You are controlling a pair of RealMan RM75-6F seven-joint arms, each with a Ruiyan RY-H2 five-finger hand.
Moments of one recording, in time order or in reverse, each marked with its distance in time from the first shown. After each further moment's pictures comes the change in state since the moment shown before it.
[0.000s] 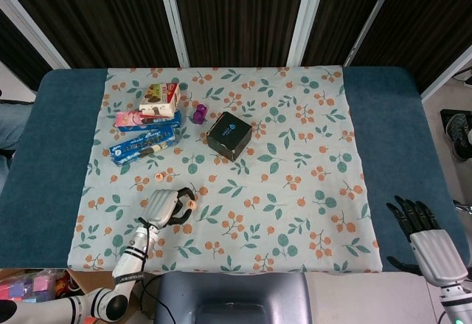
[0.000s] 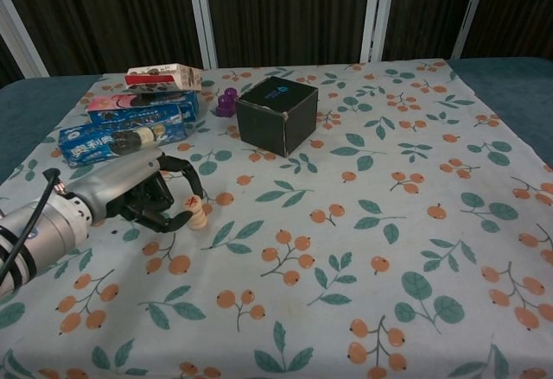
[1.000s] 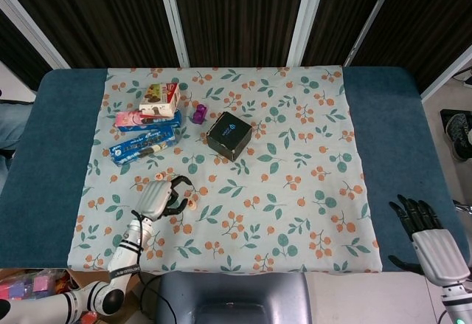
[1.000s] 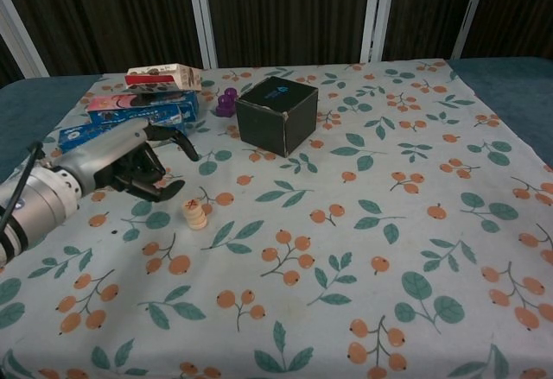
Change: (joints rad) left arm -0.003 0.035 -0.060 0.016 0.033 0.018 -0.099; right arm -0.005 0.002 0.004 0.000 0.012 0.006 0.006
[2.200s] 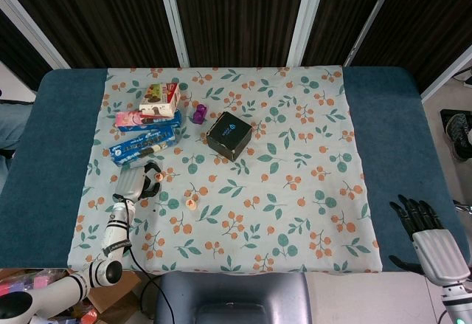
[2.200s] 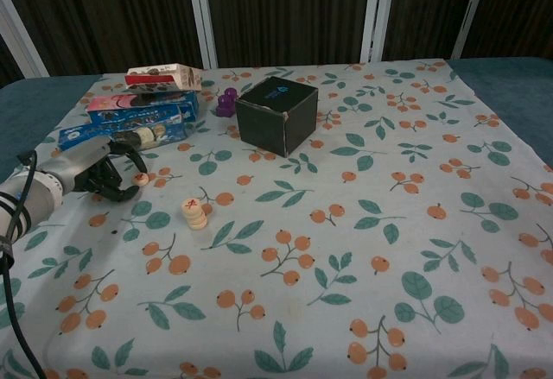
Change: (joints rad) left arm -0.055 -0.115 -0.053 0.425 -0.163 -0.166 -0.043; right arm 0.000 -0.003 0.001 -0.003 0.006 -0.008 -0.012
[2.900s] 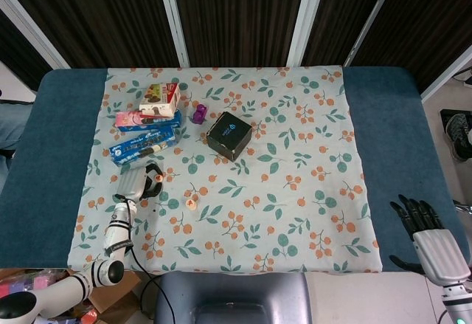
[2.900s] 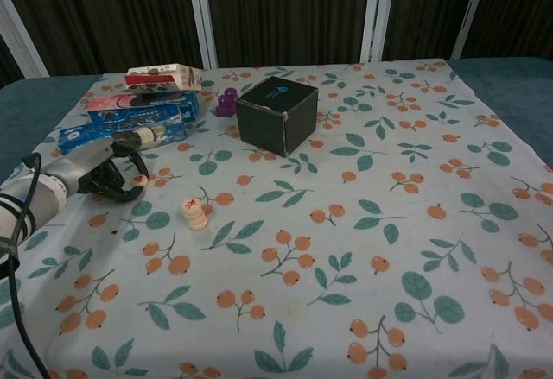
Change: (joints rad) left arm -0.002 -0.021 -0.005 0.030 0.010 -0.008 -0.010; right arm -0.001 0.000 0.001 0.001 0.001 0.000 0.002
